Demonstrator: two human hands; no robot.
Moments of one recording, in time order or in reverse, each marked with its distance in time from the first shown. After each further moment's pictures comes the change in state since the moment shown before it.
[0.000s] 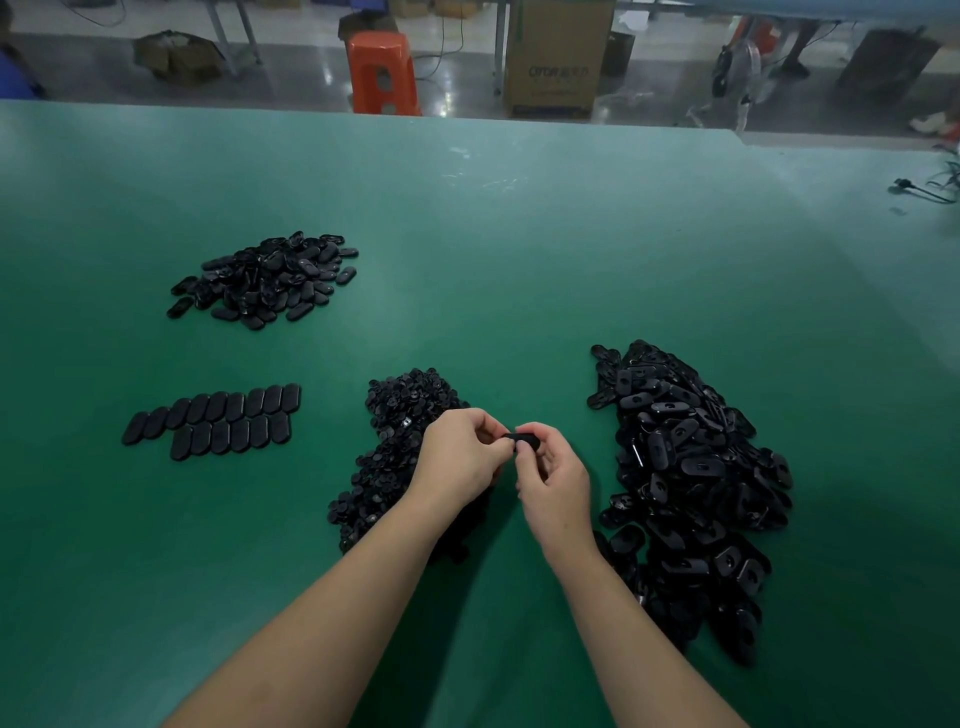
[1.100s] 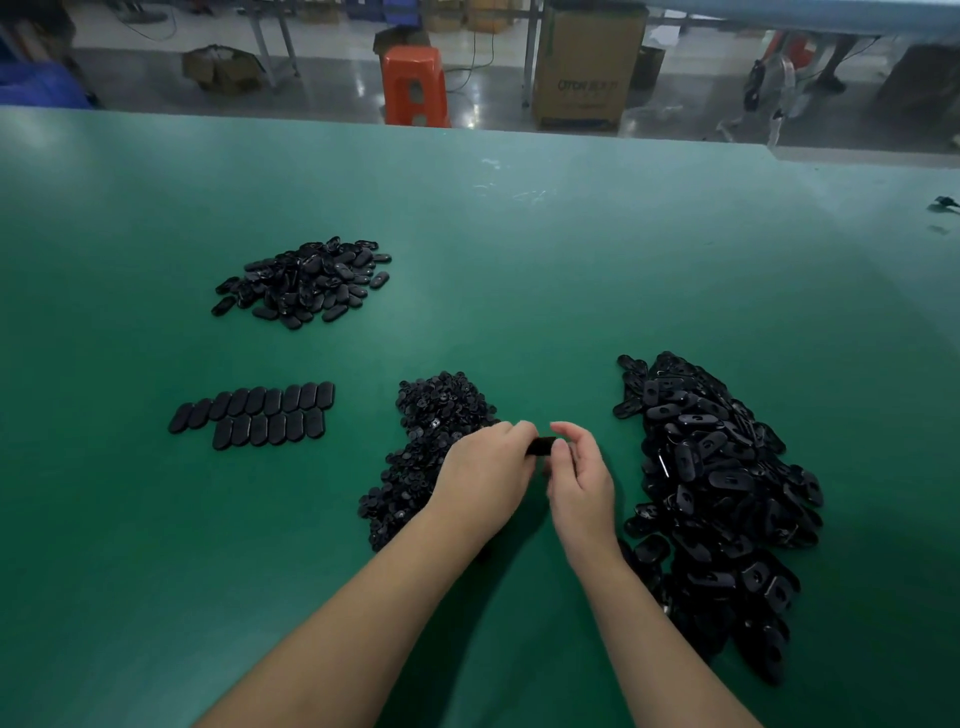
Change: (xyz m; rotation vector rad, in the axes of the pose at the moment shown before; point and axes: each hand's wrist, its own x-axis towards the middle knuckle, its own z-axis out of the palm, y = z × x) left_hand -0.014 -0.017 -0.001 0.524 0.123 0.490; right_hand 0.002 0.003 0.004 0.010 0.017 0.006
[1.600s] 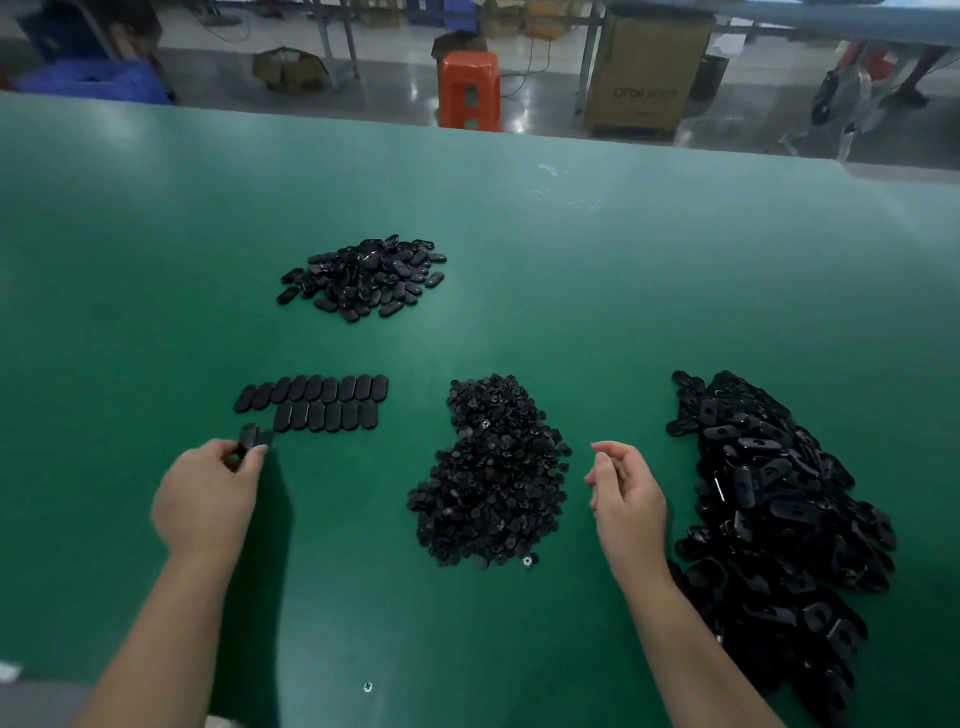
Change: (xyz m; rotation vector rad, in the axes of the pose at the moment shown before) left_hand -0.122 -0.236 -0.104 0.245 0.421 -0.991; right_hand -0.004 -0.005 0.000 -0.082 -0.023 -0.002
